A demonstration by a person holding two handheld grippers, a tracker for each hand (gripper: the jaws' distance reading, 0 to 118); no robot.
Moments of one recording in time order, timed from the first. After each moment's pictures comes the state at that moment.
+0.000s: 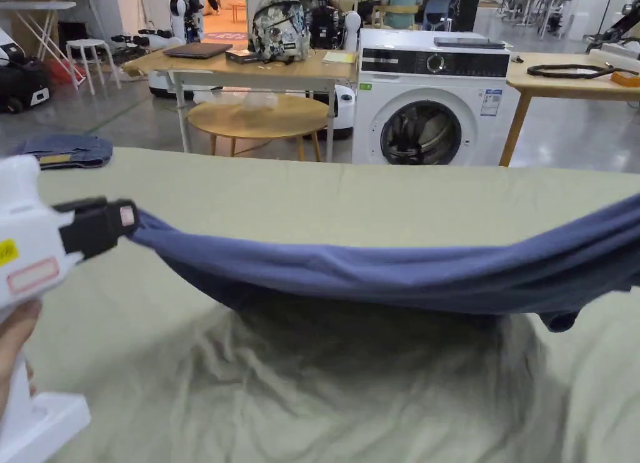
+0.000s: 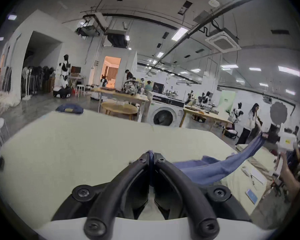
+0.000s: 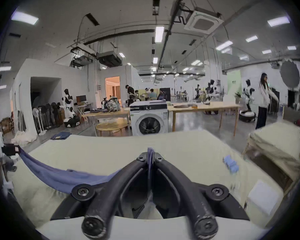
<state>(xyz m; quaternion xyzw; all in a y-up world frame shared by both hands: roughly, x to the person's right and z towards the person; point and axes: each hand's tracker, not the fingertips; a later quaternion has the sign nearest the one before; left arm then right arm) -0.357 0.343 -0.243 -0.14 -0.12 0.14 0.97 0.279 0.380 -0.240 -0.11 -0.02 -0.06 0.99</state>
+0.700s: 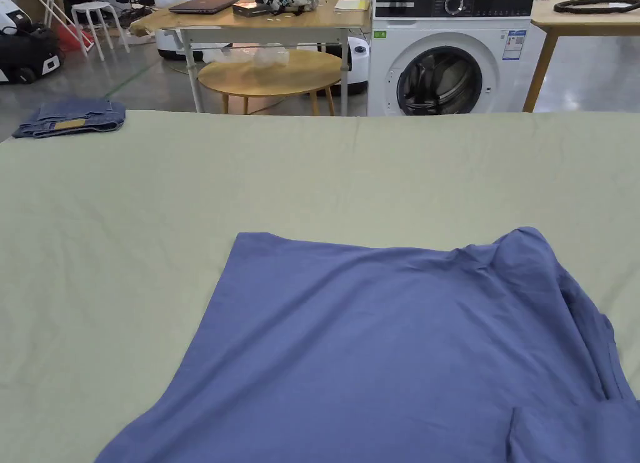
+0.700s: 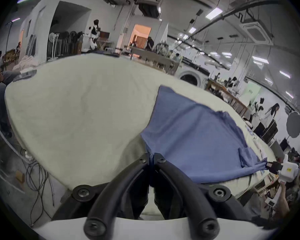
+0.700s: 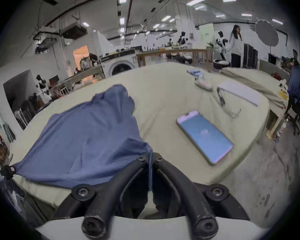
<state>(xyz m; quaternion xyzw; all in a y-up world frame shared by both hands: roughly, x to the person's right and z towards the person) -0.363 0.158 -0.054 -0.31 -0.02 0.18 0.93 0.276 0.164 -0.037 -0.31 -0.12 -0.13 0.93</state>
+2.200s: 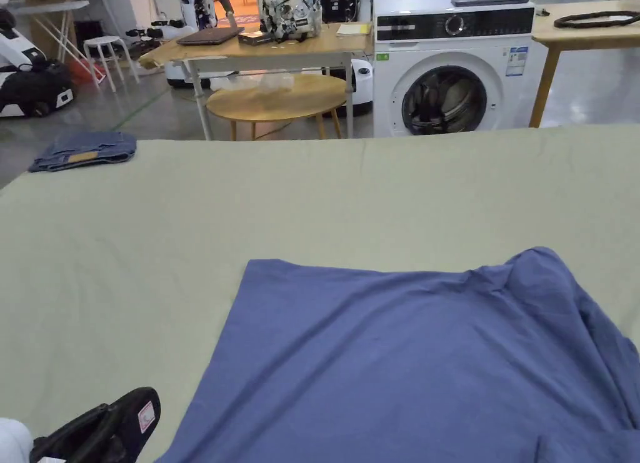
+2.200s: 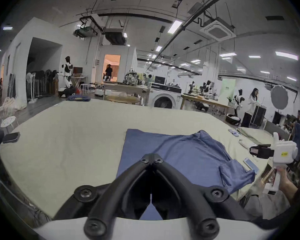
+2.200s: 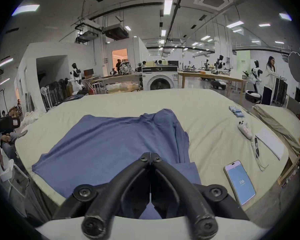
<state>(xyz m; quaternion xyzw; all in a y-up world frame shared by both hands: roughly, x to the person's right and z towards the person) -0.289 0.293 -0.073 -0.16 -0.10 0.08 0.98 0.189 0.241 -0.091 -0.23 0.02 -0.03 0.97</state>
